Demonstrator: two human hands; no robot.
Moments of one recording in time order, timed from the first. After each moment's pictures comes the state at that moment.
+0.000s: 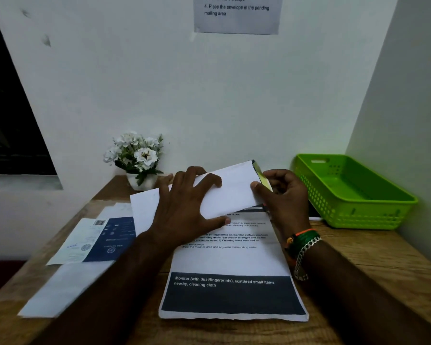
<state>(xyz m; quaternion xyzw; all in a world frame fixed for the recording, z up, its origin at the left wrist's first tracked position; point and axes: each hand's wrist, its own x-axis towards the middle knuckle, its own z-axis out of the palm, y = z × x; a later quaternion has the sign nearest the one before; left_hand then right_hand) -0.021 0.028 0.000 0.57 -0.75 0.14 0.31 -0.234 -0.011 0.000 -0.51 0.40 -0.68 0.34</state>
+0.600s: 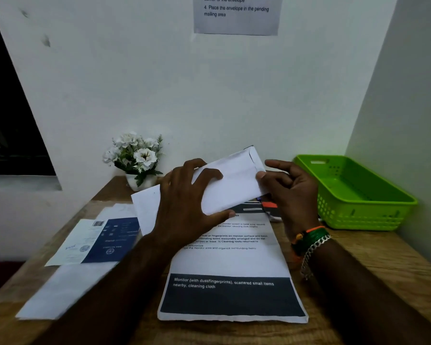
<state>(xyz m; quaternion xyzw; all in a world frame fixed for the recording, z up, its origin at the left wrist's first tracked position) -0.032 0.032 0.006 0.54 -0.73 0.16 0.40 -0.239 0.013 0.030 -0.50 0.35 -0.69 0.39</state>
